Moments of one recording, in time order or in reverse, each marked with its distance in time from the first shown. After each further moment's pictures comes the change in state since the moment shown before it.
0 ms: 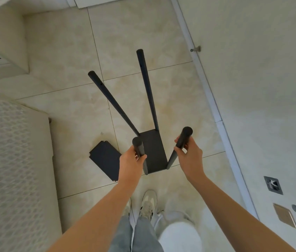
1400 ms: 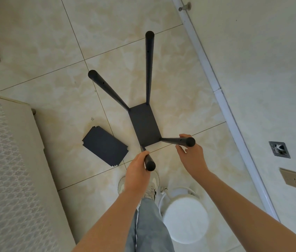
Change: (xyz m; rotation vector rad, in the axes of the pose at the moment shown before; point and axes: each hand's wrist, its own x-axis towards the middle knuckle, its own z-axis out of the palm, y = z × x) left_hand -0.043 -0.094 0.078 0.264 -0.211 0.054; right_hand -0.024 0.142 0.013 -0.145 -0.042 0.044
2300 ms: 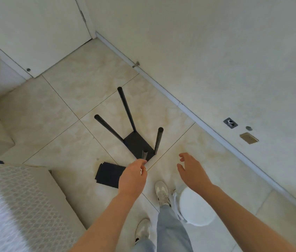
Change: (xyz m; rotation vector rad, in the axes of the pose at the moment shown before) left_hand -0.150 0.058 -0.134 0.390 -0.113 0.463; right_hand -0.229 -0.100 -0.095 -0.117 0.031 0.119
